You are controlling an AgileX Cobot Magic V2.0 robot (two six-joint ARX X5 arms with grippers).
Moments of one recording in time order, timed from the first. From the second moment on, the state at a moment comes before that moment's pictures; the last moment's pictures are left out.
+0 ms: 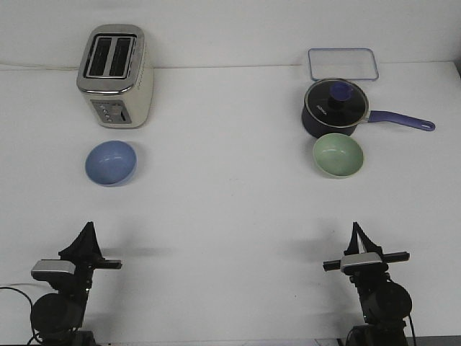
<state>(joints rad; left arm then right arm) -0.04 0.01 0.03 0.17 0.00 -0.08 0.04 0.00 0.01 -0.06 0.03 -0.27</state>
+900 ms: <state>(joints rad) -0.04 0.01 0.03 0.17 0.00 -0.08 0.04 0.00 0.01 -0.06 0.03 -0.26</state>
